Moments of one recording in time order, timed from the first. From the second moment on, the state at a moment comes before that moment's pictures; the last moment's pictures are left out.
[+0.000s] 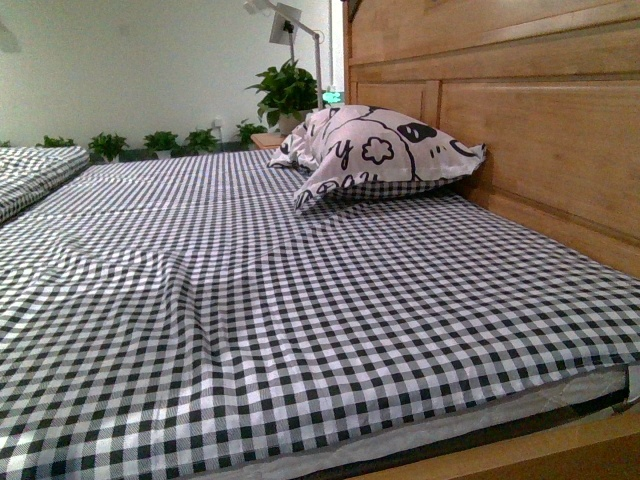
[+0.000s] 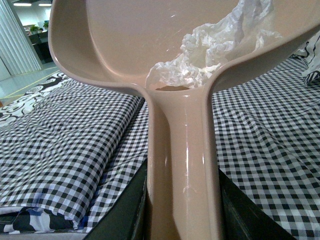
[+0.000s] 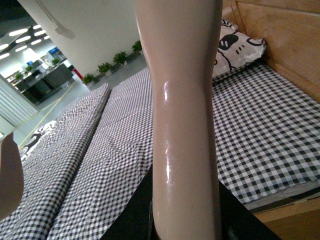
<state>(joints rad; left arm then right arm) -0.37 0.30 0.36 0.01 -0.67 0.23 0.11 0.60 0.99 -0.41 -0.26 0.51</state>
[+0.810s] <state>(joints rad) -0.37 0.30 0.36 0.01 -0.67 0.23 0.11 0.60 0.99 -0.41 -0.26 0.51</state>
